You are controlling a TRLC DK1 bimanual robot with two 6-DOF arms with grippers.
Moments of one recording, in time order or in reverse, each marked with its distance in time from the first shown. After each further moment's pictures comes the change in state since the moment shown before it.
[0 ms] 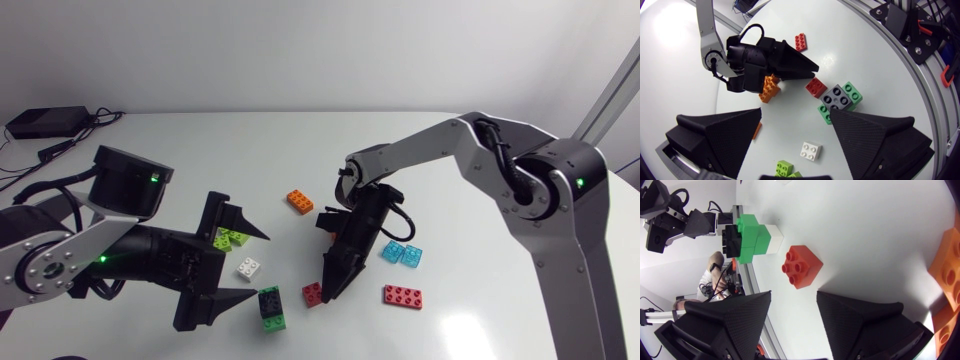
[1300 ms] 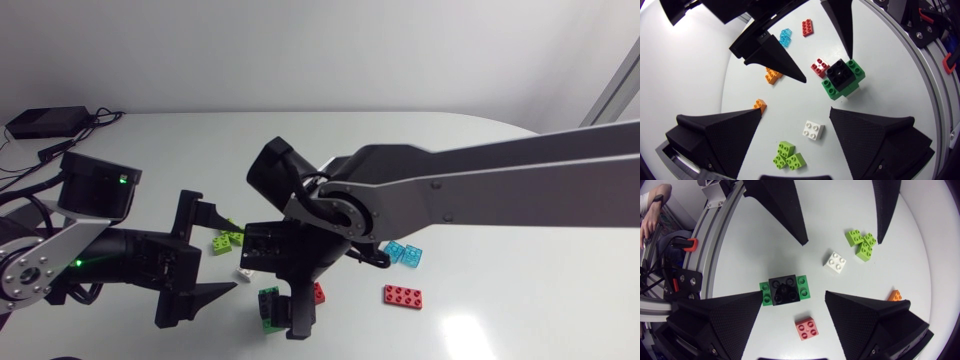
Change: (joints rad) left arm 0.121 -0.075 -0.052 -0.010 -0.008 0.052; right arm 0.455 -0.601 -0.387 0.736 0.547 0.054
